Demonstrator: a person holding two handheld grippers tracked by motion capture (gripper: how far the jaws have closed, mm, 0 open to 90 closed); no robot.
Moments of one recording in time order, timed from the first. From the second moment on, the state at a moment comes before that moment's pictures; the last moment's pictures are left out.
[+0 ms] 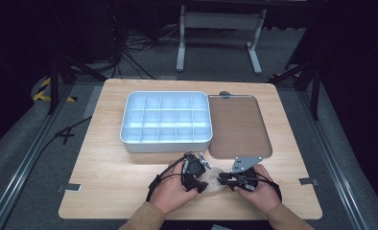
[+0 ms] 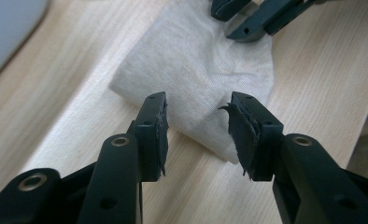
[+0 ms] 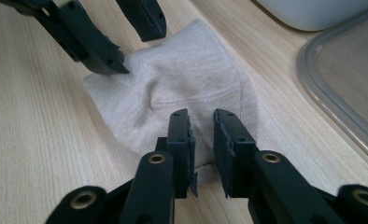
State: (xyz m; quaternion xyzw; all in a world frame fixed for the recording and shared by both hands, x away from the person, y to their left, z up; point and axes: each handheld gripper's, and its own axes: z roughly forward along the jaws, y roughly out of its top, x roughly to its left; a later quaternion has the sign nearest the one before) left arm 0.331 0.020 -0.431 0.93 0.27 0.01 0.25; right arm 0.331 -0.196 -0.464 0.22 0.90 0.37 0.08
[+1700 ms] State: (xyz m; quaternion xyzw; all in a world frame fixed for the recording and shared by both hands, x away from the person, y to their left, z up) left arm 0.338 0.073 -0.431 0.91 0.36 0.00 0.21; right arm 0.319 -0.177 -0.462 0.27 0.89 0.36 0.06
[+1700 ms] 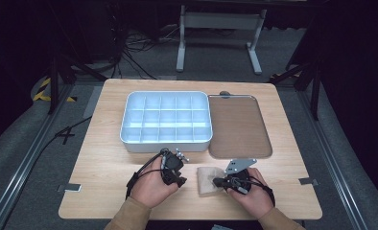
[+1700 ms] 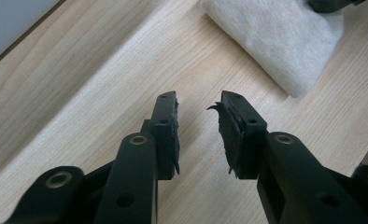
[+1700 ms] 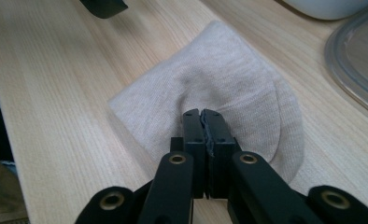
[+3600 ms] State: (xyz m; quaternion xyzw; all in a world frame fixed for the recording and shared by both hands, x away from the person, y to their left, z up) left arm 0.334 0.015 -0.435 0.94 0.21 0.05 0.27; right arm 0.319 -0.177 -0.468 0.24 0.90 0.36 0.09
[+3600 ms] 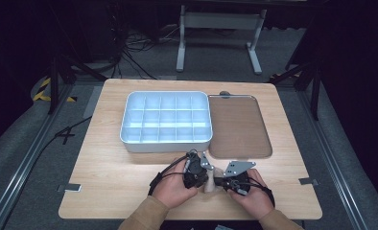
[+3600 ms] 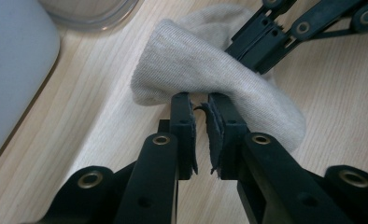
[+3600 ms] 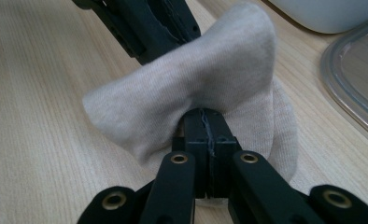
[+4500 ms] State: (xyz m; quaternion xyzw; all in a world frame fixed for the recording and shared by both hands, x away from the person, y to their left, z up) left arm 0.330 0.011 -0.430 0.94 0.17 0.06 0.29; right arm 0.320 -0.183 -0.457 0.26 0.89 0.37 0.08
